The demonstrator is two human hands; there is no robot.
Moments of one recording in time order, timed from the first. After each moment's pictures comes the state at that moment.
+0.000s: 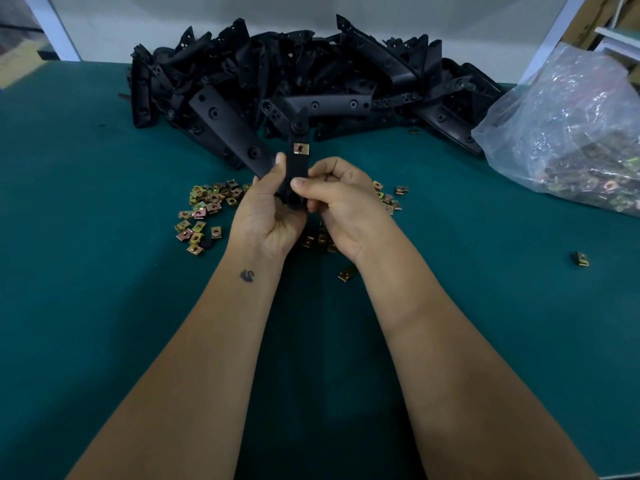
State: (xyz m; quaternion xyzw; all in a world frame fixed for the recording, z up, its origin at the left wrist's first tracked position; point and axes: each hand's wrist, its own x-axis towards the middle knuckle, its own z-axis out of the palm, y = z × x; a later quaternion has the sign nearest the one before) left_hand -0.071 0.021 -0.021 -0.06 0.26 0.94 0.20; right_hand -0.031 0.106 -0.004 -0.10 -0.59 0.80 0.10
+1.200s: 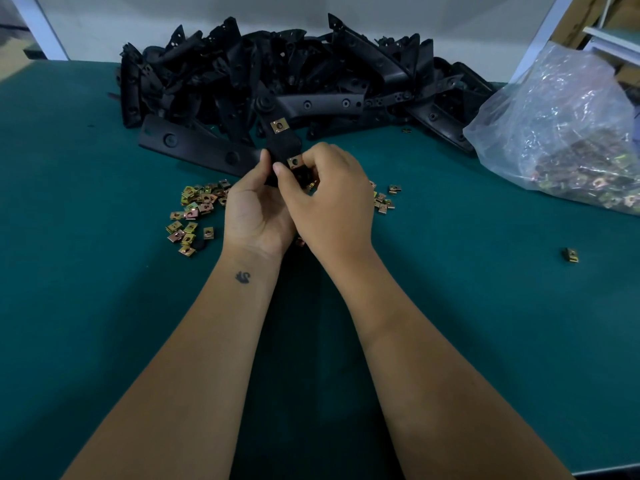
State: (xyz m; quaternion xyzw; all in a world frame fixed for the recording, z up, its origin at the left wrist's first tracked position) left_hand -0.068 0.016 -0.020 -0.02 0.19 0.96 0.22; right_hand -0.024 0.088 -0.010 -0.05 -0.85 0.32 0.42
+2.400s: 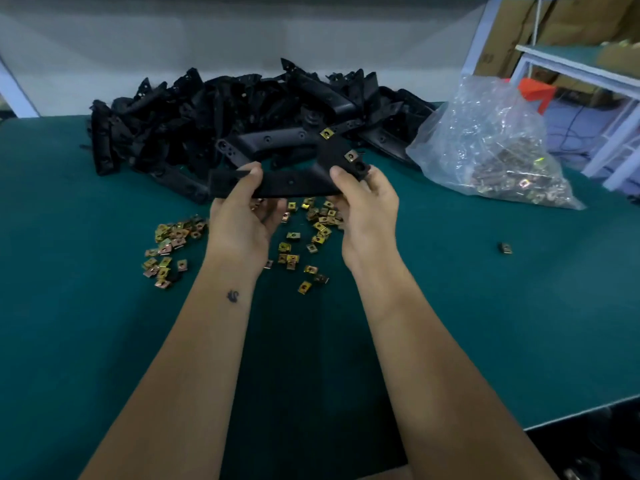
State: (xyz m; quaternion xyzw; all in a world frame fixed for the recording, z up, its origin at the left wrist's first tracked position) left_hand -0.058 0.032 0.004 -0.07 0.41 0.90 0.12; right_hand 0.003 0.148 0.011 -0.16 -0.51 0.78 0.33
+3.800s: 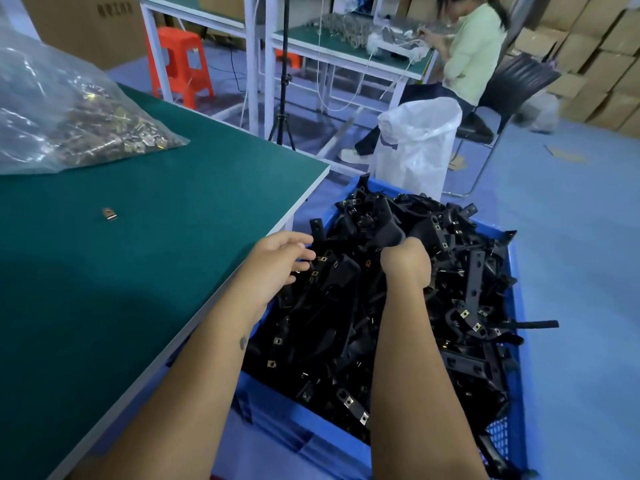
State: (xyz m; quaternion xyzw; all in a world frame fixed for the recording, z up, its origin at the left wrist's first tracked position) left_hand 0.269 0.279 -0.028 0.42 0.59 0.46 0.51; right_hand 0.463 0.373 -0.049 -0.83 -0.44 0.24 0.23
